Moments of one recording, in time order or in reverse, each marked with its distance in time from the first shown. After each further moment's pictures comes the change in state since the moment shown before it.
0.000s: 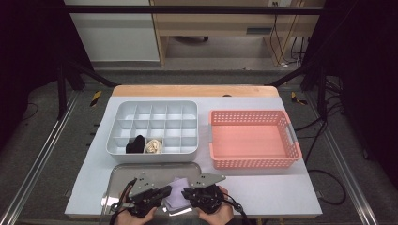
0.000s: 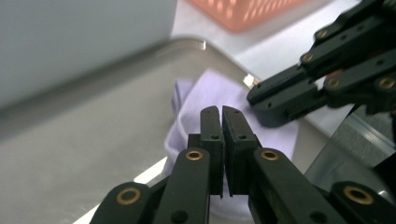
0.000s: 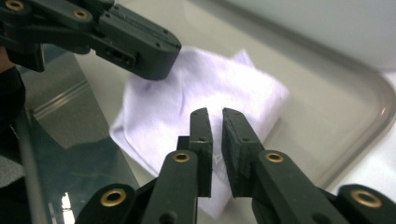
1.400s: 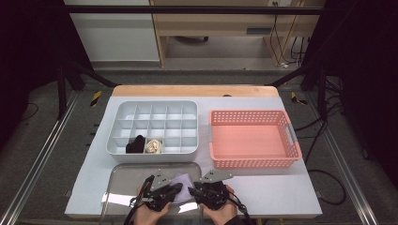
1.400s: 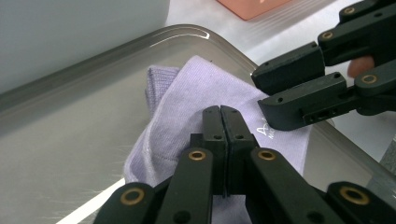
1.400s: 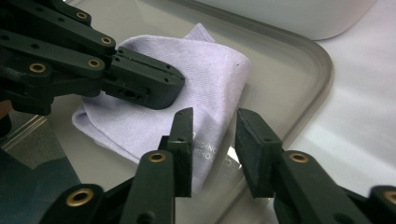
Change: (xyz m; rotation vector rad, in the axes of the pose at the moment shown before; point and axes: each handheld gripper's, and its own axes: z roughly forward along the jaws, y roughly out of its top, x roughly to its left) left arm -0.006 0.007 0.044 0.026 0.039 0.001; right arm -0.019 -0.011 0.001 -0.017 -0.099 0.113
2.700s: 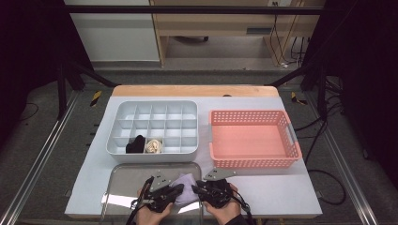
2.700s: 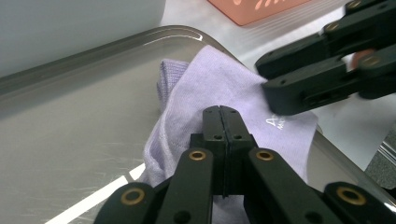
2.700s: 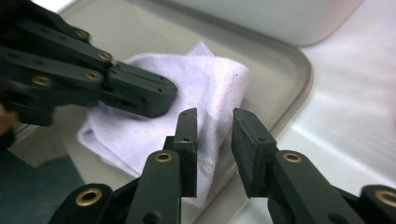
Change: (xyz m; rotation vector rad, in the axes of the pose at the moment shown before) left arm -0.005 -0.003 0.001 -0.027 -0.013 -0.050; right arm -0.007 0.005 -0.010 0.009 -0.004 0.001
